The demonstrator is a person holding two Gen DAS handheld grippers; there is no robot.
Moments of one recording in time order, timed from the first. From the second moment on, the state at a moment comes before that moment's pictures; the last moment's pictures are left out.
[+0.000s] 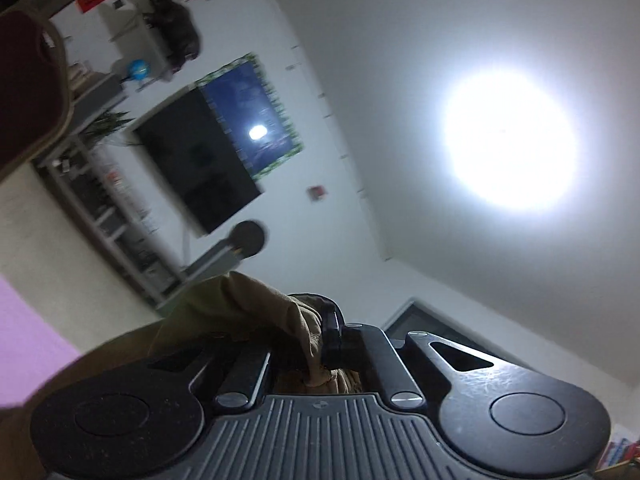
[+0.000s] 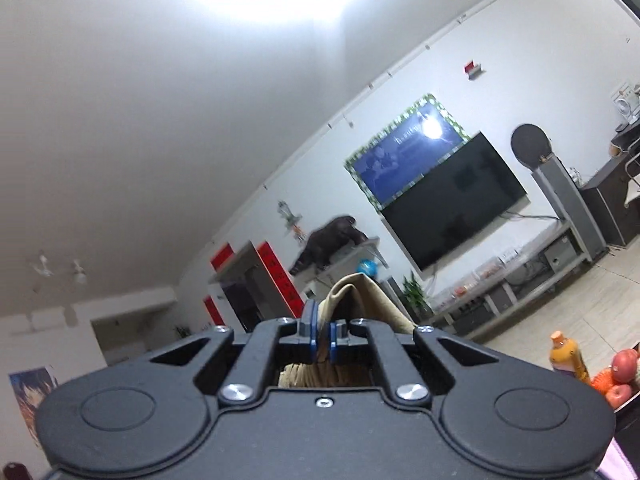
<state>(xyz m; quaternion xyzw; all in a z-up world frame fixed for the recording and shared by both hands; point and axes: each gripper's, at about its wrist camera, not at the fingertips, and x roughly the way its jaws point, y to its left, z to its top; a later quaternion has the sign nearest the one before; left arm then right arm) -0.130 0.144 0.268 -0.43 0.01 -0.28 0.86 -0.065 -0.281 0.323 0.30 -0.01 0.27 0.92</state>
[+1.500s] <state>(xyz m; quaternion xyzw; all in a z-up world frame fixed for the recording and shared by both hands) 0.063 0.147 -0.063 -0.36 0.40 0.00 0.84 0.099 -0.250 -0.121 0.27 0.46 0.11 0.84</state>
